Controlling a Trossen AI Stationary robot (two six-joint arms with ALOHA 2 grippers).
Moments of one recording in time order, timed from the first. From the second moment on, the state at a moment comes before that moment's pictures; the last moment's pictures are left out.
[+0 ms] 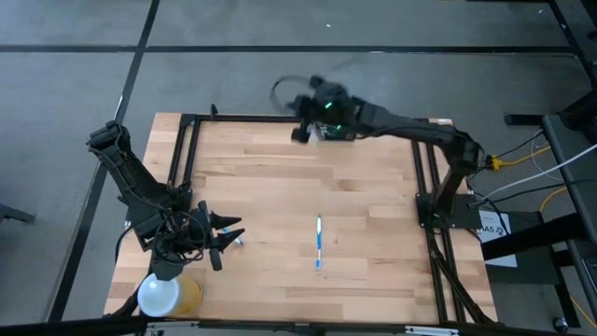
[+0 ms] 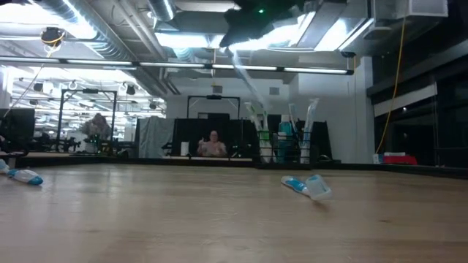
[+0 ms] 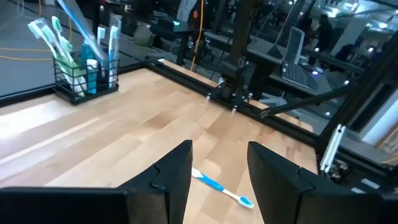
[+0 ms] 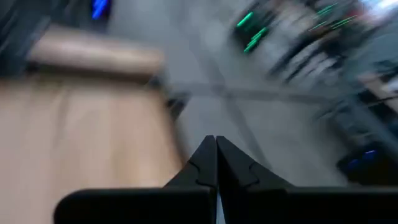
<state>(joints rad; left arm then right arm) -0.96 1.15 0.80 -0.27 -1.29 -0.94 -0.30 1.79 1.67 -0.26 0.20 -0.38</state>
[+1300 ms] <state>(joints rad) -0.84 1.23 0.80 -0.17 -1.21 -1.01 -0.74 1.46 0.84 0.76 0.18 -0.35</state>
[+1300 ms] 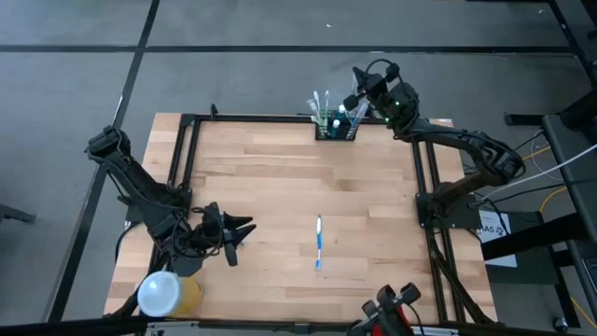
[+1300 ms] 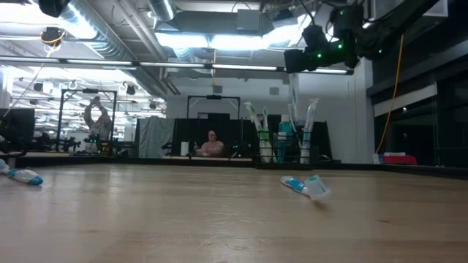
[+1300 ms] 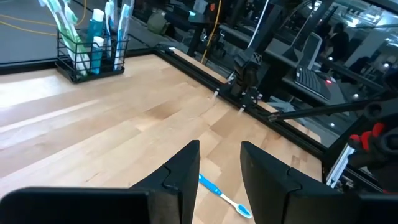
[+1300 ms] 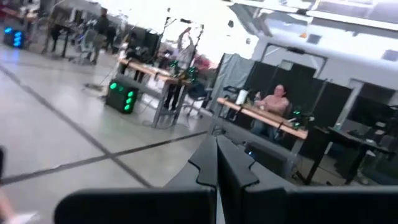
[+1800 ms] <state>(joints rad) -0.83 1.23 0.80 -0.16 -1.19 -1.01 -0.75 1.53 0.84 0.82 0.17 -0.35</state>
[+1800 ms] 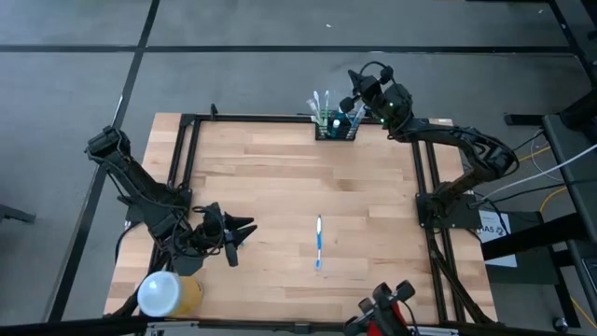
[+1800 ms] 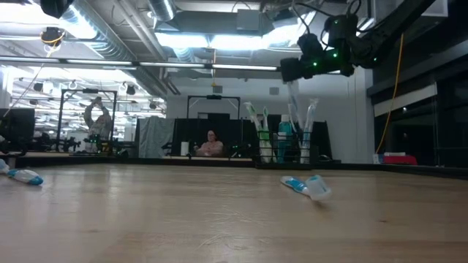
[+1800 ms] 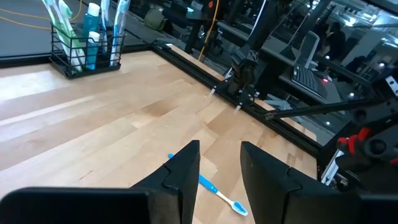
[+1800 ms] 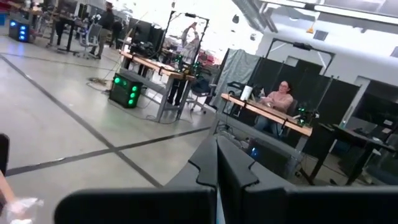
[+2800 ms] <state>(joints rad) -0.83 1.23 0.80 -0.15 -1.18 -1.01 -0.72 1.53 0.59 1.05 0.25 -0.23</state>
